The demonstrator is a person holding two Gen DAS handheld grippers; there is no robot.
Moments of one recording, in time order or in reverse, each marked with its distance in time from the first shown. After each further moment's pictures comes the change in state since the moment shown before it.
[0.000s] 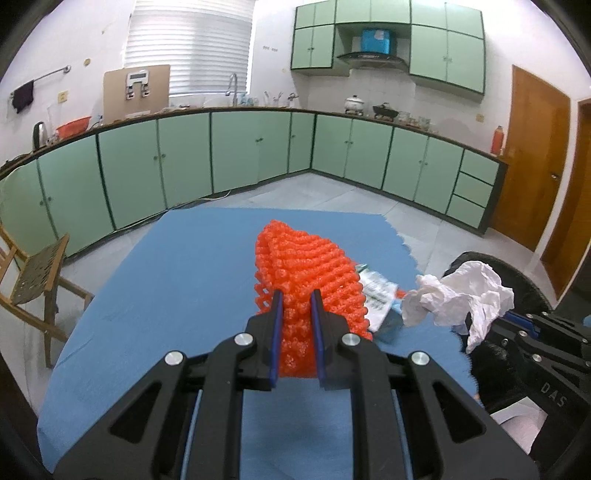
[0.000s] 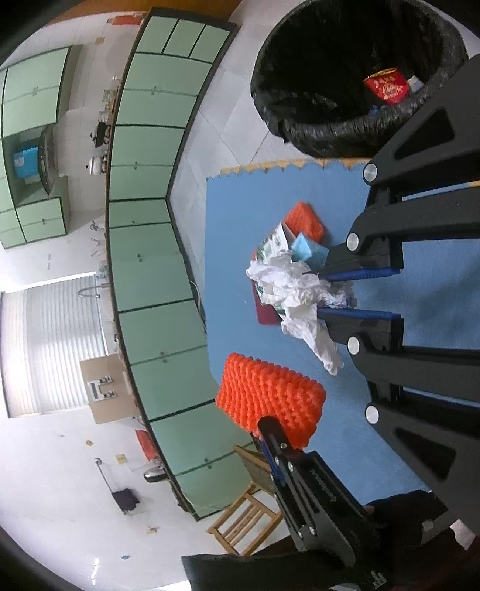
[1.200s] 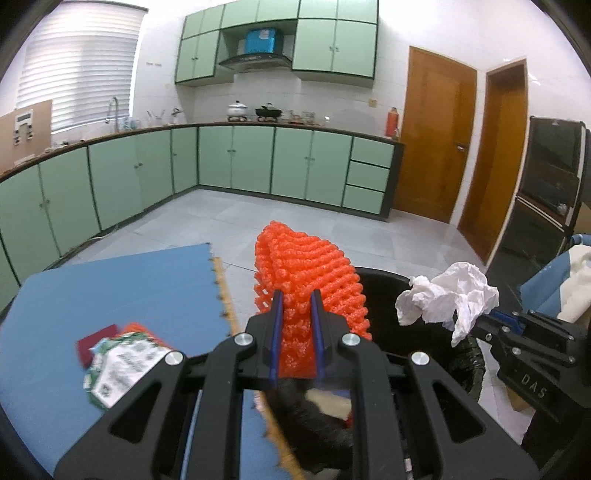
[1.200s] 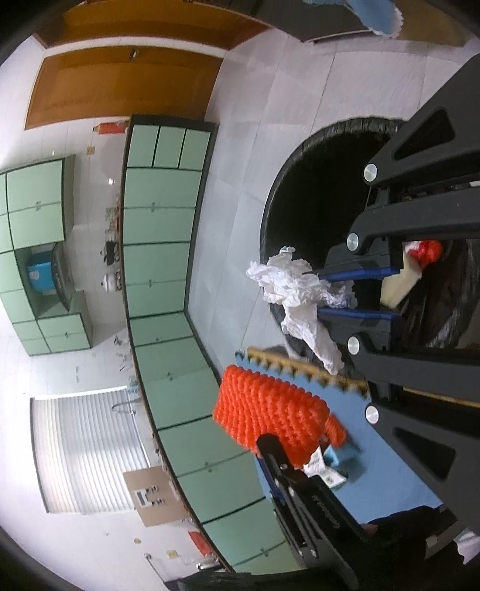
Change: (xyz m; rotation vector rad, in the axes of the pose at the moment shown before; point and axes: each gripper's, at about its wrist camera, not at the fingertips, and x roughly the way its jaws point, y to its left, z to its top) left arm 0.061 -0.228 0.021 0.194 -0.017 -0.370; right arm -0.094 -0.197 -0.002 0.181 -0.086 -0.370
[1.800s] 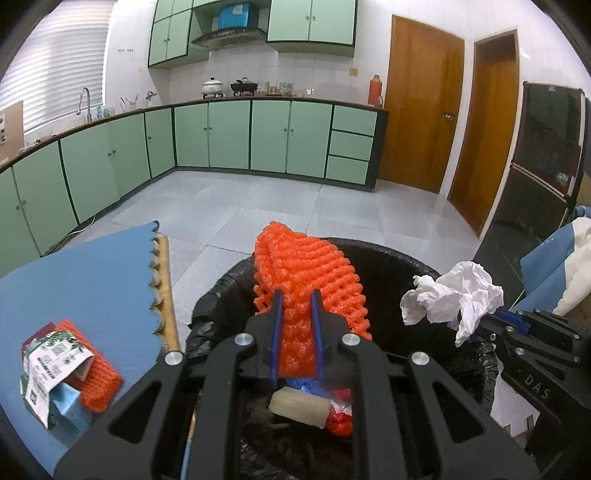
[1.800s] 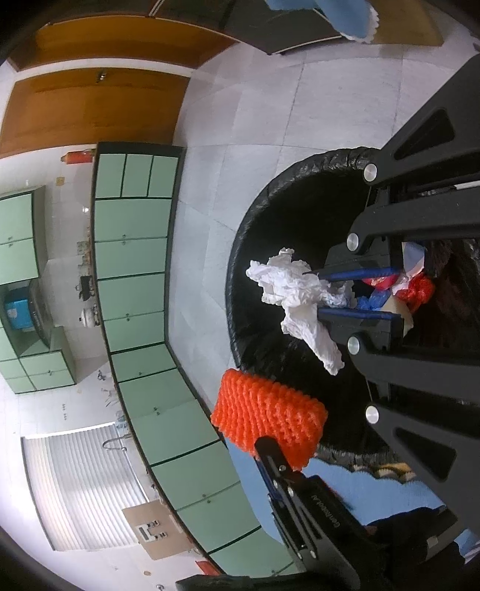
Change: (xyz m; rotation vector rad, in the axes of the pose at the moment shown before) left arm 0.086 -0.047 -0.016 0.055 0.102 -0.039; right arm 0.048 -0.071 -0.023 0.085 0.088 -0.073
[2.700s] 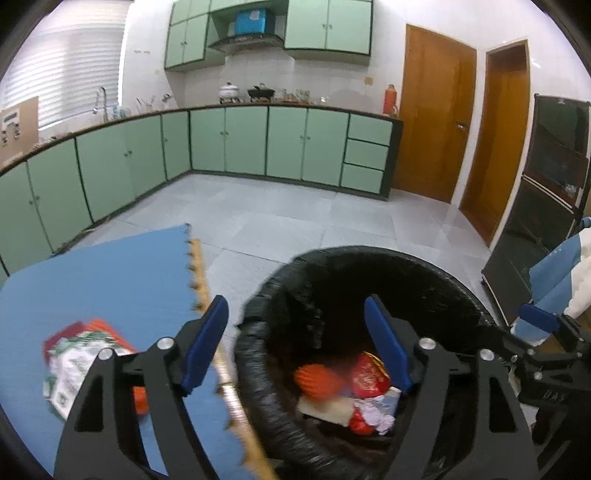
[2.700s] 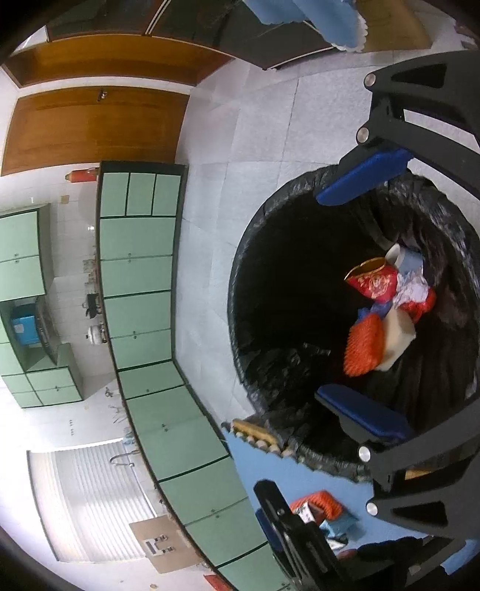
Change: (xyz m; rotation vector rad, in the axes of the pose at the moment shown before) left arm -0.035 0.044 0.005 -0.033 -0.039 0.054; right arm -0.011 0.006 -0.005 0.029 -0.043 -0.065
